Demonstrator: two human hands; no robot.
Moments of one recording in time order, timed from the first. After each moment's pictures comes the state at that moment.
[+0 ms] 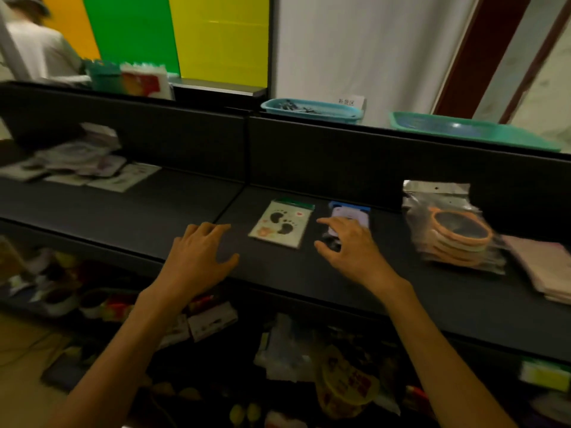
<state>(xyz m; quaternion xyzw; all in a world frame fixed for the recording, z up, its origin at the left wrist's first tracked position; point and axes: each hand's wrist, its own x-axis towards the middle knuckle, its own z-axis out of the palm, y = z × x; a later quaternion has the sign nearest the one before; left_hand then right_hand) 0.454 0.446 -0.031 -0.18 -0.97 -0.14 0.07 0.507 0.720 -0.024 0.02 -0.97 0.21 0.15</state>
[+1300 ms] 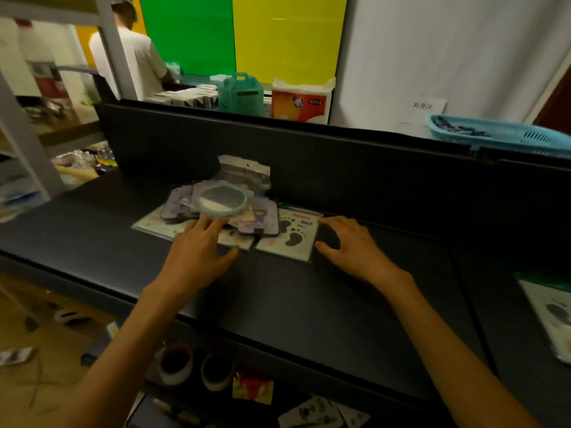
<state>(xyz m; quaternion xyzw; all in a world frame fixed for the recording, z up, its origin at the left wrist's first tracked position) 0.138 0.068 -0.030 -0.16 -0.96 -0.18 0.11 0.171 0.345 -0.025 0.03 -0.98 0.19 0.06</state>
